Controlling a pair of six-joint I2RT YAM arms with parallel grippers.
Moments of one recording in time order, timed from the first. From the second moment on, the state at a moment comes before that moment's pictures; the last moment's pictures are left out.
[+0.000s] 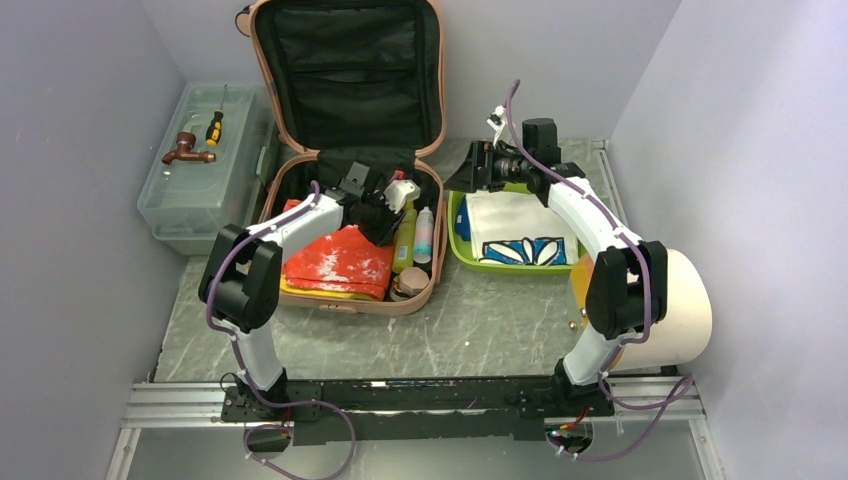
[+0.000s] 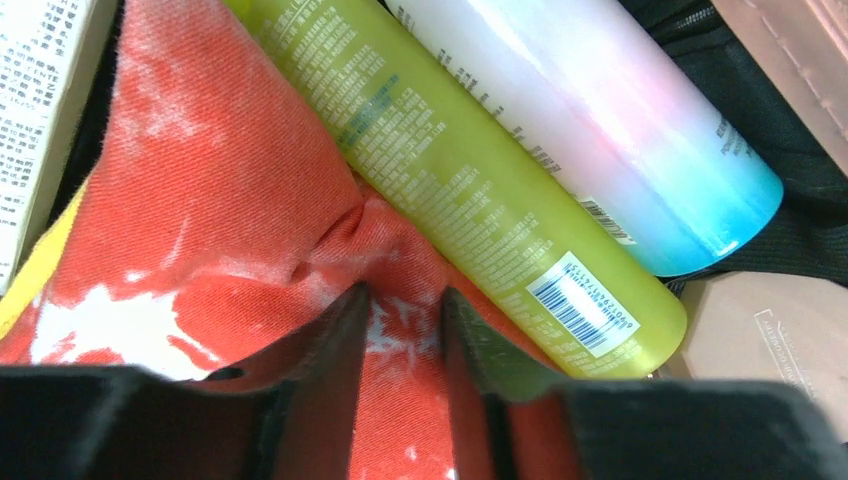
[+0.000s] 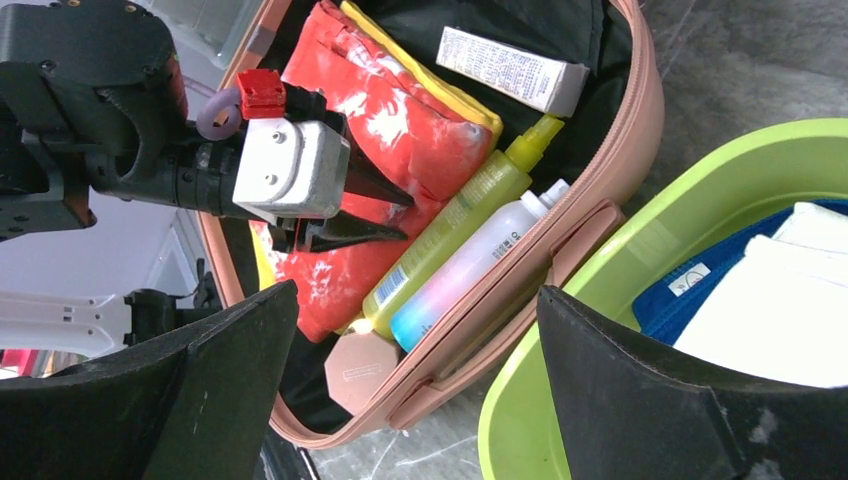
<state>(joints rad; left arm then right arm) -0.48 1.82 1.33 -0.49 0.29 0.30 0.22 1.70 1.41 -0.27 -0.80 0.30</state>
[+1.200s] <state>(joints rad) -0.24 1.65 1.25 -0.46 0.51 0.20 0.52 2.13 1.65 -0.19 -0.85 0.69</state>
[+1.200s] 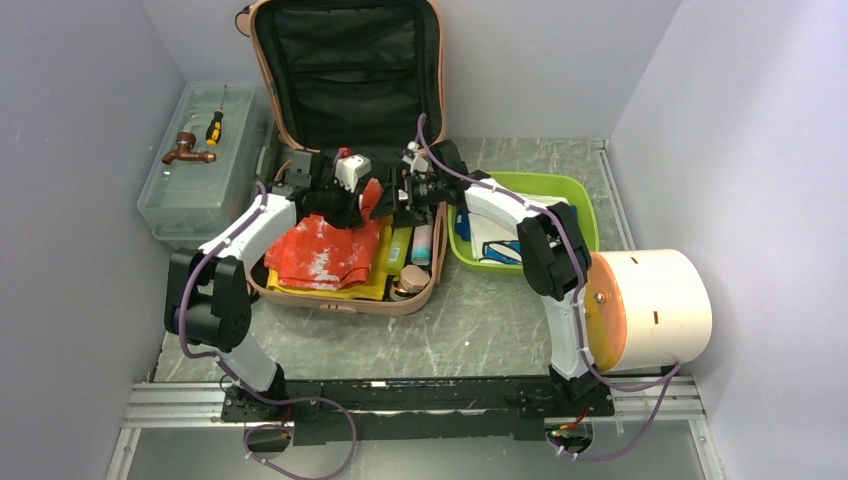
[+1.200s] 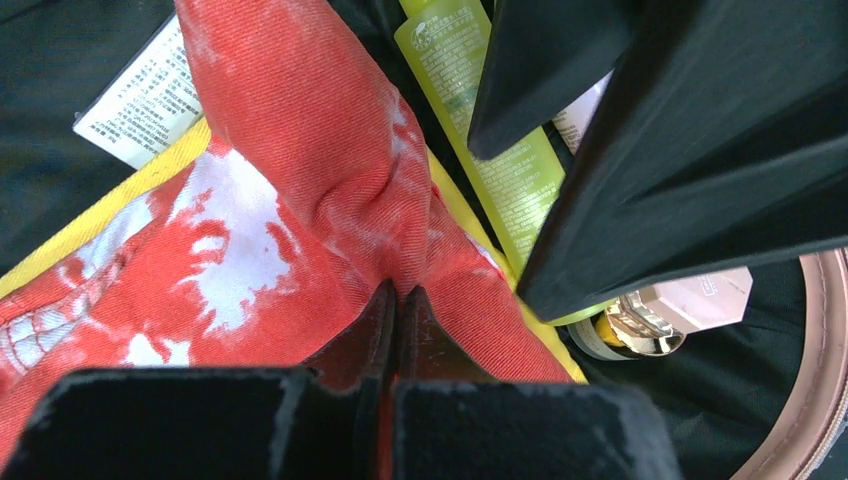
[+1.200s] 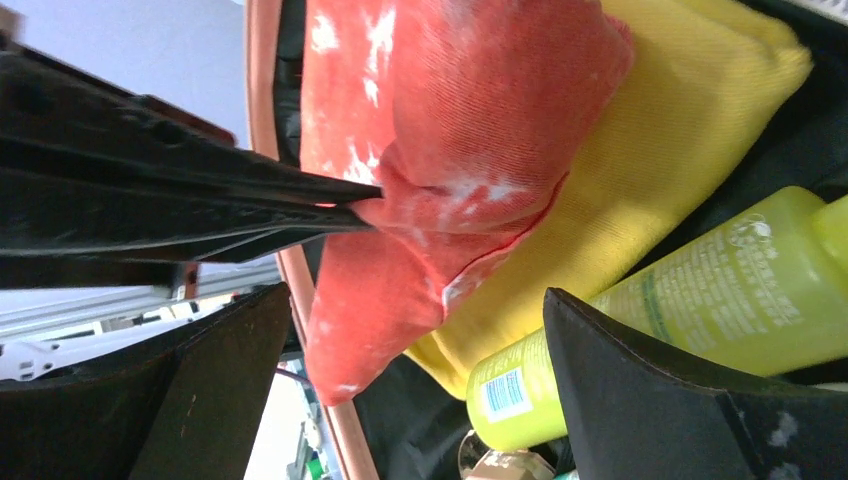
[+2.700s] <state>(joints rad) 0.54 1.26 1.02 -0.65 0.91 0.35 0.63 2.28 1.79 -0.28 -0.76 0.64</state>
